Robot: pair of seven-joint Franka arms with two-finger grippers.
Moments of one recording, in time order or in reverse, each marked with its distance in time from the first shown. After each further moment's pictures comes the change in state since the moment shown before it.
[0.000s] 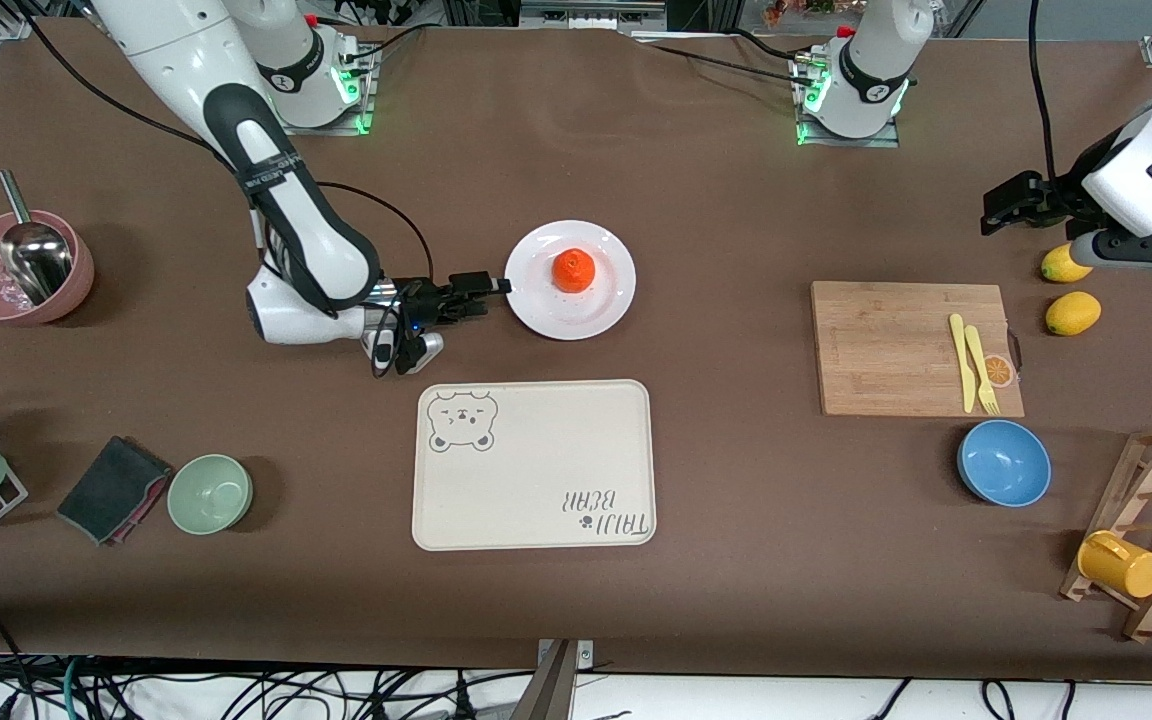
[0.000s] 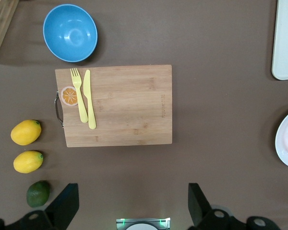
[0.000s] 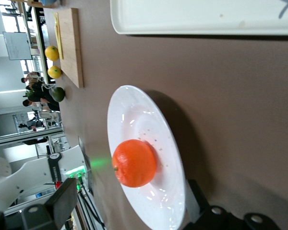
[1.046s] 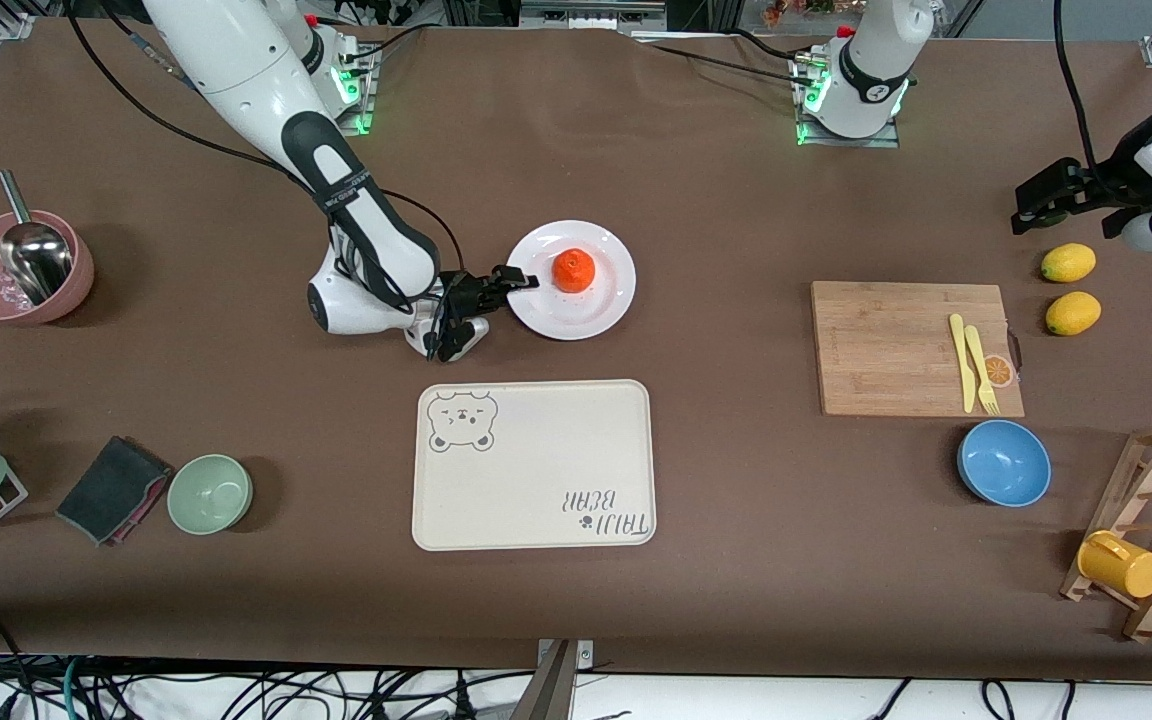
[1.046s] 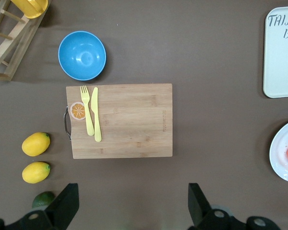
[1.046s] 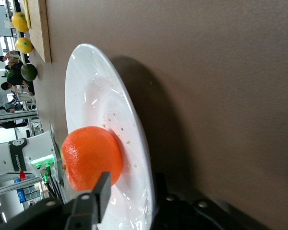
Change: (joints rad) left arm 0.014 0.000 -0.007 0.081 0.001 0.000 0.001; right arm 0.103 0.097 0.003 -0.002 0.035 0.099 -0.107
